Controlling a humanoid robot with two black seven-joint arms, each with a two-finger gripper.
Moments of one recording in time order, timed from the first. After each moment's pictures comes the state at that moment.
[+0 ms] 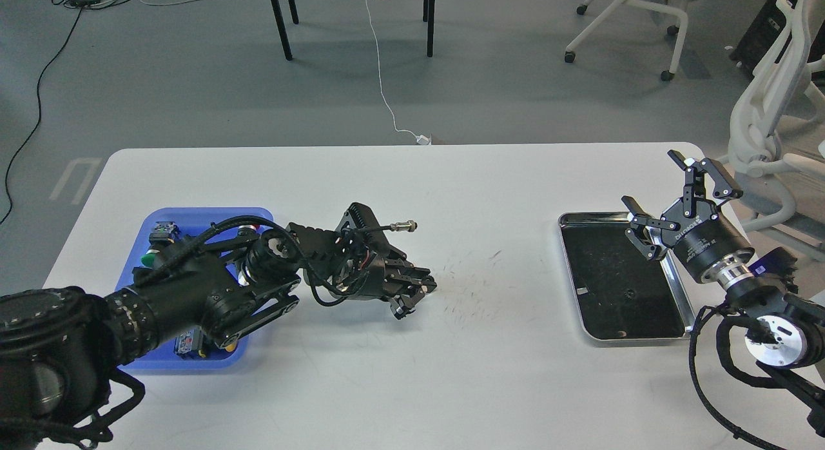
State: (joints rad) left arm -0.89 0.15 -0.21 -0.82 2.18 -0.13 -0.49; right arm 0.41 -0.66 0.59 1.09 0.01 0.31 0.49
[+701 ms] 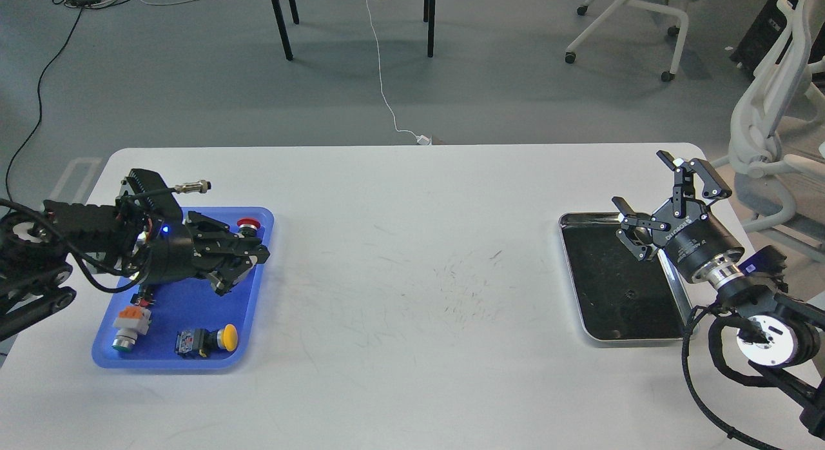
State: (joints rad) left arm -0.80 0.88 -0.21 -1.22 2.03 -0.14 -0.49; right arm 0.42 -0.64 0.58 1.10 -0.01 0.31 0.49
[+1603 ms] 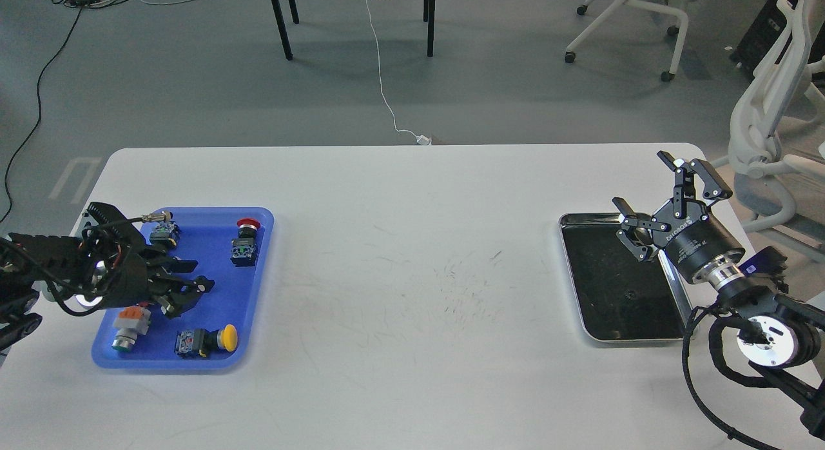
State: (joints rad) left arm -0.73 0.85 -0.26 -1.03 2.08 -0.13 -0.49; right arm 0.42 -0.64 0.58 1.10 -0.01 0.31 0.49
